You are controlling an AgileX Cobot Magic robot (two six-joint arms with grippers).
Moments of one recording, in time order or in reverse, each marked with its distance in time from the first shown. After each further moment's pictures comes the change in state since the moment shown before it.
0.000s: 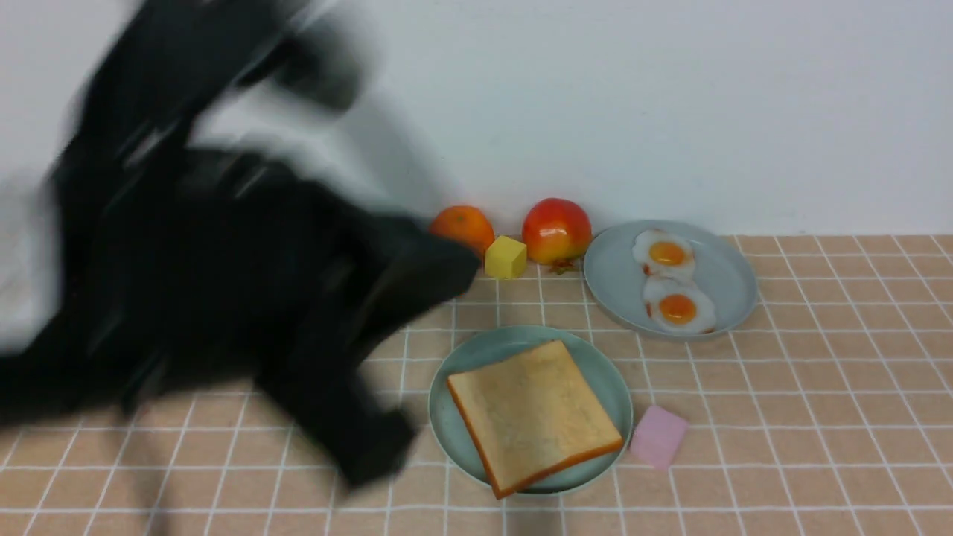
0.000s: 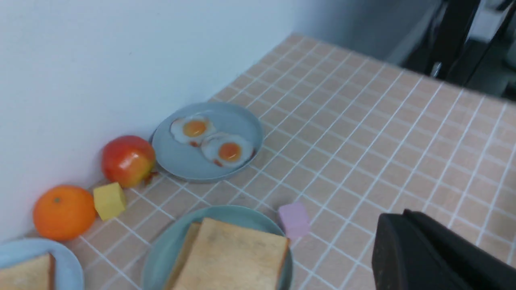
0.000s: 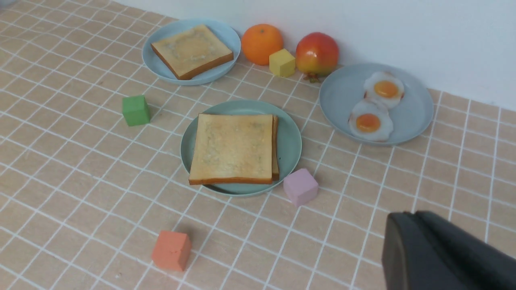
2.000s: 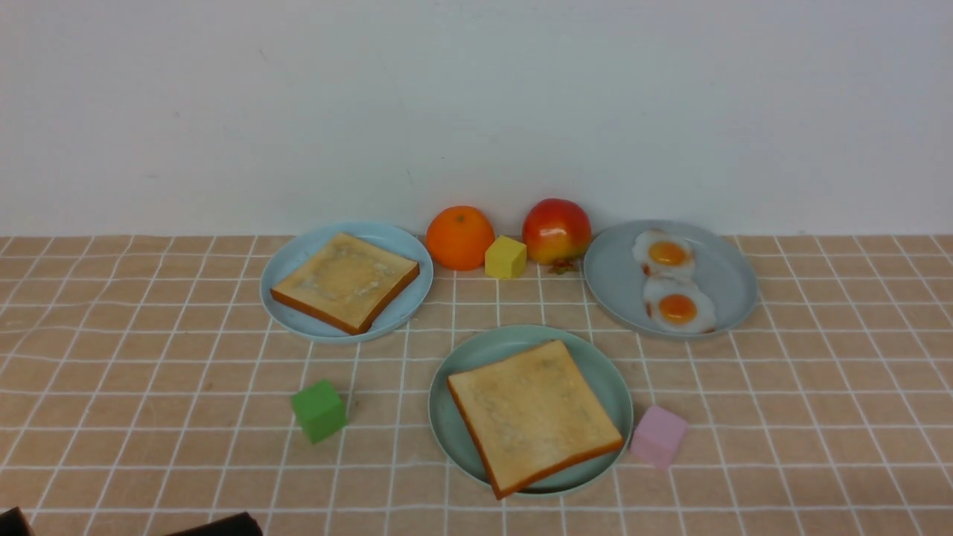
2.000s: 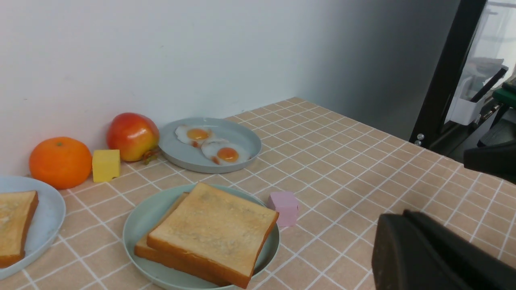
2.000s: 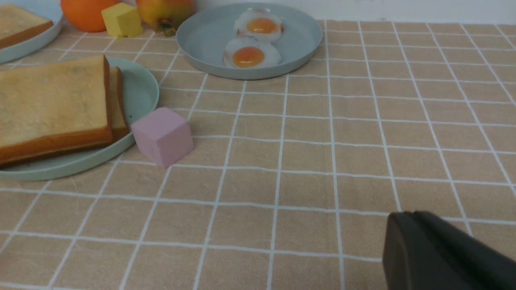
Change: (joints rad) right arm -0.092 -0.518 1.062 -0.224 -0.759 0.178; left arm 0.000 -0.537 0.738 -0.051 -0.475 -0.112
